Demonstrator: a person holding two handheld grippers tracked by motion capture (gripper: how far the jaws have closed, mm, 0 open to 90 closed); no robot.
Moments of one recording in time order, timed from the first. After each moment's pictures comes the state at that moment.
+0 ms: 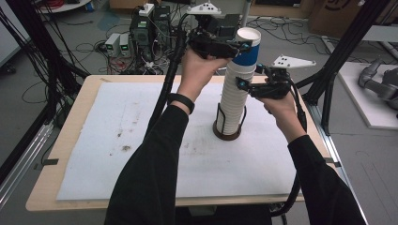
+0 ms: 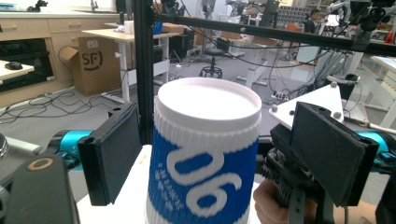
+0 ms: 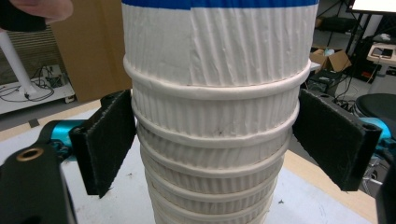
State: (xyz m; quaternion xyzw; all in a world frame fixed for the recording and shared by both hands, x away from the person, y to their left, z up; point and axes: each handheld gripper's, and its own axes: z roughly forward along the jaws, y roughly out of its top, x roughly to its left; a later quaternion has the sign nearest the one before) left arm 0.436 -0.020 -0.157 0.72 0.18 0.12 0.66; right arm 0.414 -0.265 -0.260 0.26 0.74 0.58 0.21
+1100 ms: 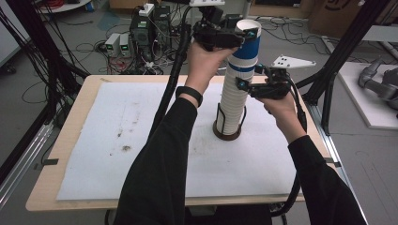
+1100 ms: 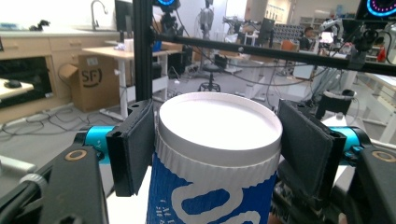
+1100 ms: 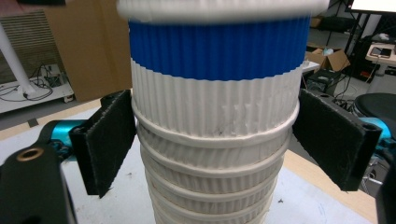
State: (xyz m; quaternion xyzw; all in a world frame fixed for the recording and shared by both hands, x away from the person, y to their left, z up) left arm 0.443 -0.027 -0.143 0.69 0.17 0.13 0.69; right arm 0.413 -0.264 -0.260 0.26 0.74 0.58 0.21
